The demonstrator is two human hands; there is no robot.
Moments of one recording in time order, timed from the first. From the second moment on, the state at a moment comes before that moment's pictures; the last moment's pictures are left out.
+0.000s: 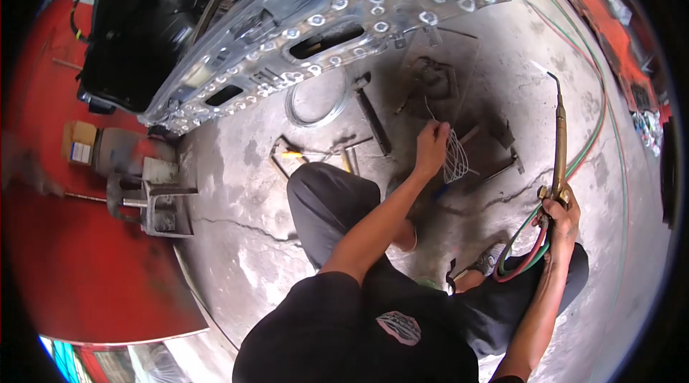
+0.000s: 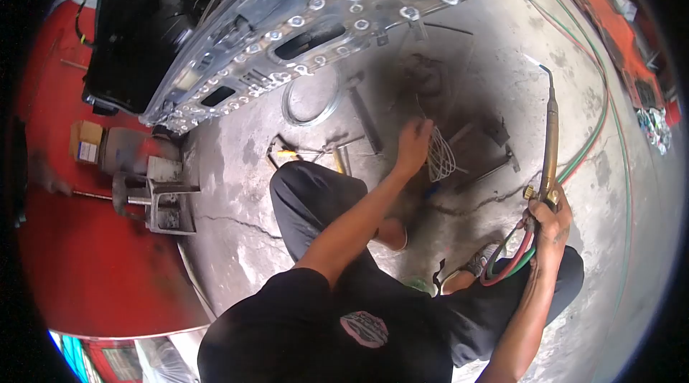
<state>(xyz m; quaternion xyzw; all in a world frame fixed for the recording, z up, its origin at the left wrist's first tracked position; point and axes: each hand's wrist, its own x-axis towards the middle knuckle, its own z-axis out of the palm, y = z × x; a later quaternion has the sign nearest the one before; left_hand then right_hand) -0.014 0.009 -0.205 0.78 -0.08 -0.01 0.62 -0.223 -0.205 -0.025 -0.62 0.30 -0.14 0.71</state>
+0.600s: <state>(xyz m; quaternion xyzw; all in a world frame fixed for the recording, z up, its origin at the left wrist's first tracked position) -0.001 0.069 -0.088 0.44 0.15 -0.01 0.88 -0.244 -0.224 -0.051 -0.62 0.29 -0.15 0.71</state>
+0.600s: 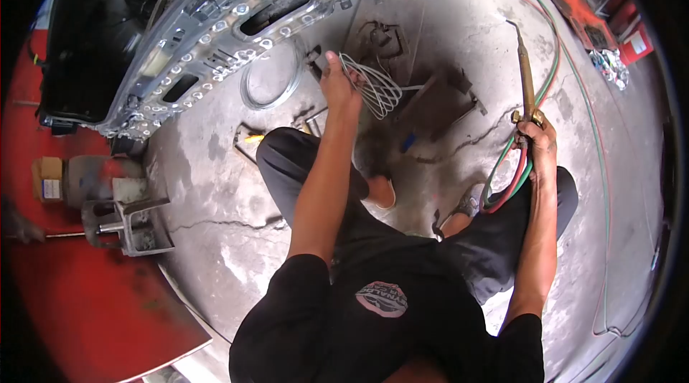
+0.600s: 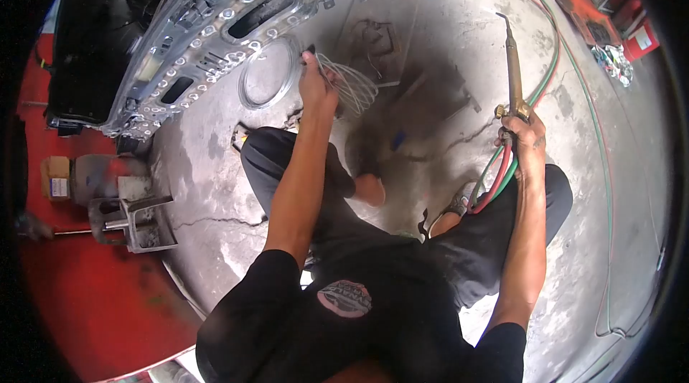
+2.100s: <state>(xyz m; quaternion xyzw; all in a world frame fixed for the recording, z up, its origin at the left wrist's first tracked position) -0.057 0.035 -0.117 0.78 -0.18 0.07 0.59 -0.242 -0.220 -0.050 -0.61 0.28 -0.15 0.73</state>
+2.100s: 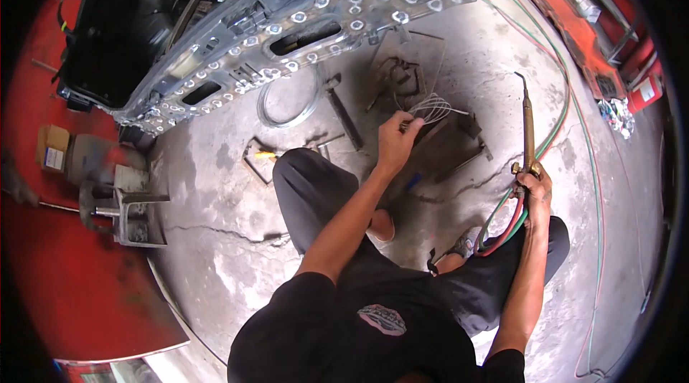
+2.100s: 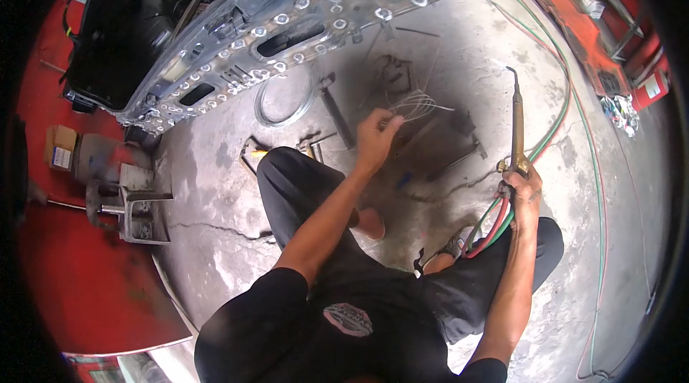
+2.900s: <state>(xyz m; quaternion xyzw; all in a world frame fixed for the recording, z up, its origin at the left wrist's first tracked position) -0.041 0.061 -0.118 0.31 0.07 -0.18 0.93 -0.244 -0.230 -0.072 -0.66 0.24 -0.15 0.70</state>
